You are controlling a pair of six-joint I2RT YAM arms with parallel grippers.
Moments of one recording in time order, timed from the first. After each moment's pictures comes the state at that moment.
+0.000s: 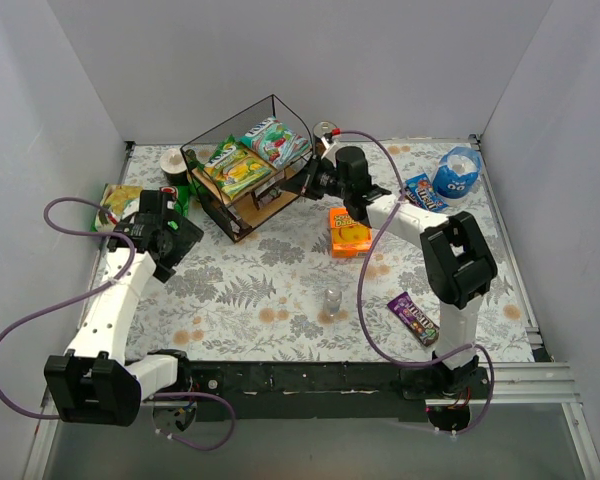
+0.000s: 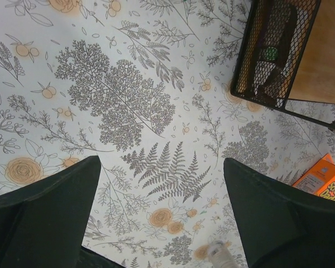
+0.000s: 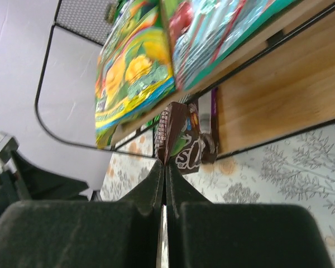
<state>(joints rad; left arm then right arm) -0.07 1.13 1.04 -0.95 -0.21 -0.98 0.56 1.92 1.35 0.33 -0.46 0.87</state>
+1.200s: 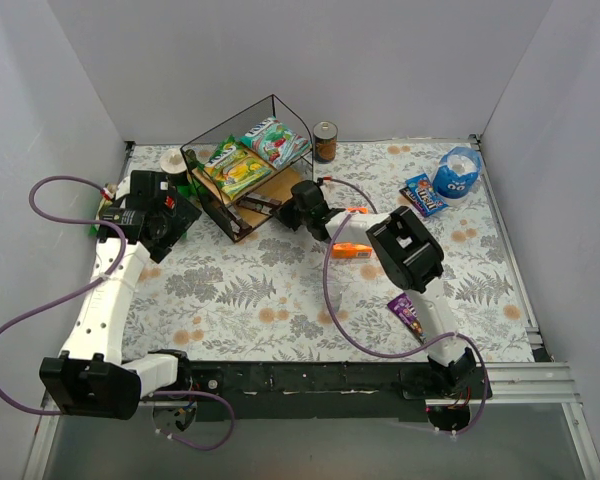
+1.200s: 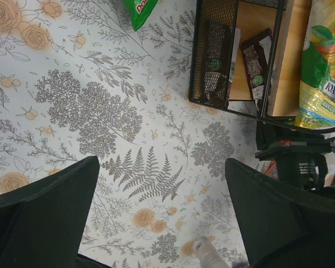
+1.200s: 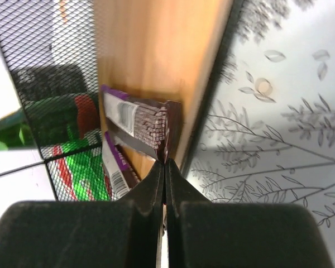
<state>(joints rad) -0.09 1.17 1.24 -0.99 -0.22 -0.91 0.71 2.27 1.50 0.23 0.06 1.39</state>
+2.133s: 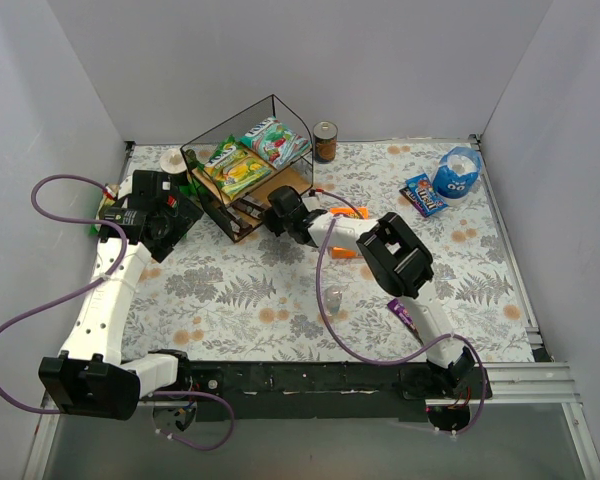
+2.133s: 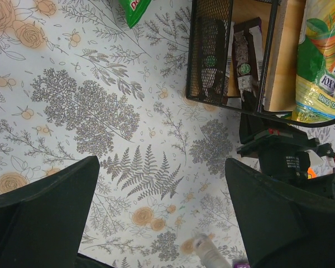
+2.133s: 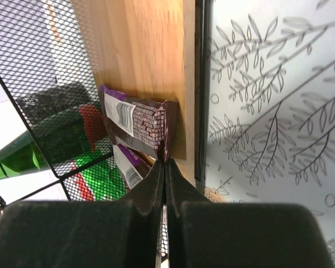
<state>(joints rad) -0.11 1.17 1.25 -0.99 -0.22 -0.92 0.82 2.29 1.62 0.01 0.24 1.68</state>
